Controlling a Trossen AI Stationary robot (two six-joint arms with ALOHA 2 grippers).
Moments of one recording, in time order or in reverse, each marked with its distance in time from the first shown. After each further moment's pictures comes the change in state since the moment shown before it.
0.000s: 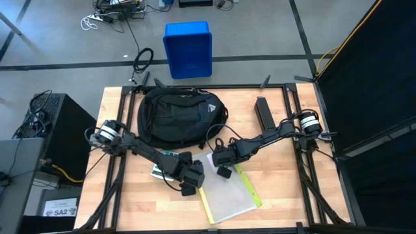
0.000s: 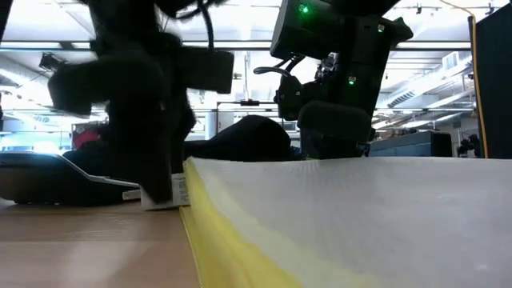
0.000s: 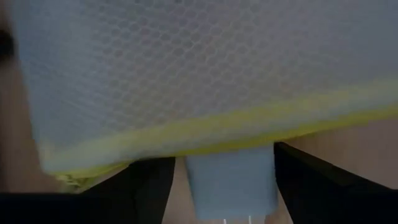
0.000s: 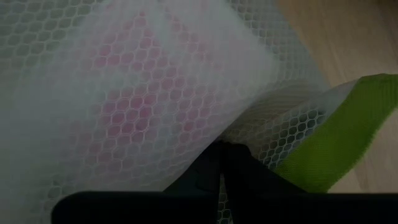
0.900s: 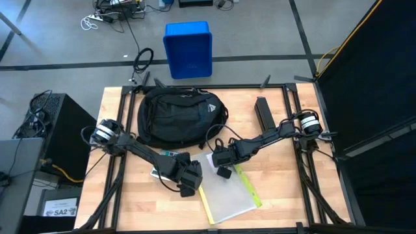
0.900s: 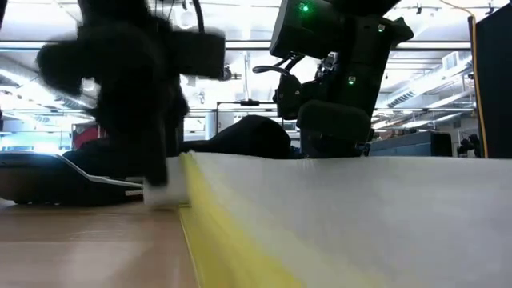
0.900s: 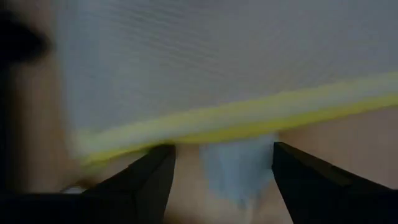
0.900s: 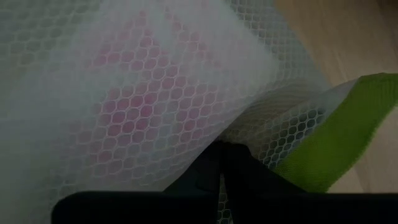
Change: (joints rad) left arm -0.013 -0.018 -0.043 0.038 -0.001 -0.033; right arm 0.005 0.000 0.000 0.011 0.008 -0.006
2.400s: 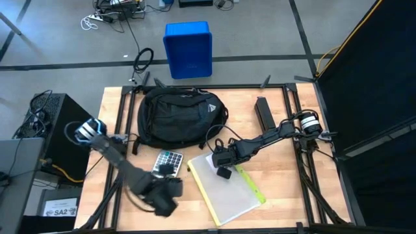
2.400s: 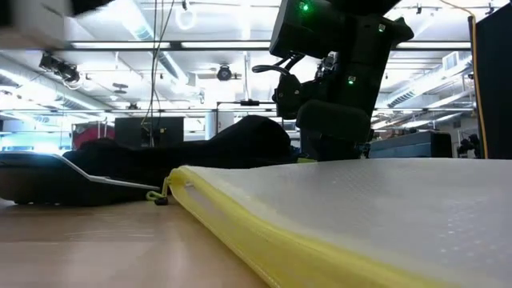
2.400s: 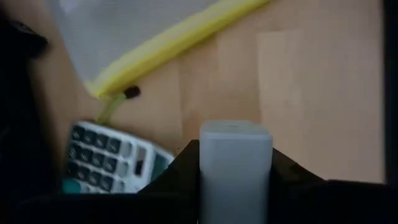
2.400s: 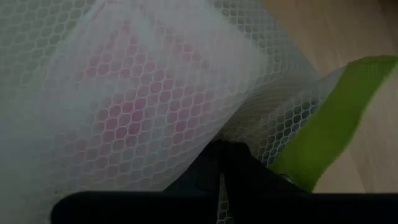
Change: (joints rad) left arm -0.320 -0.175 0.201 -0.421 -0.088 -0.130; right arm 0.002 0.000 0.000 0.004 0.001 -0.001
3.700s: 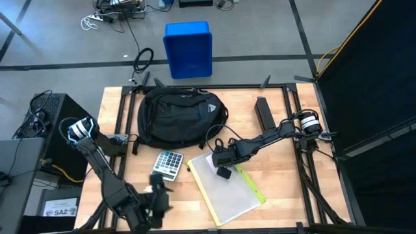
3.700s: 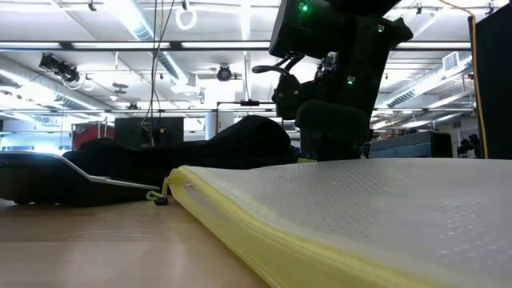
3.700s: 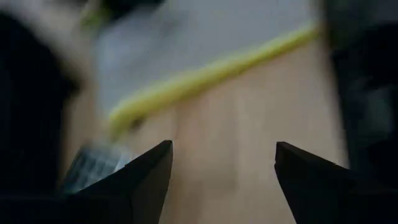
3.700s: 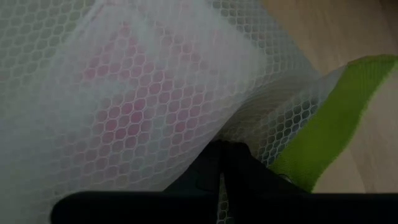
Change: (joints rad) left arm -0.200 -0.049 -0.092 0.252 -0.366 -0.085; right arm -0.008 0.000 0.000 0.005 -0.005 0.001
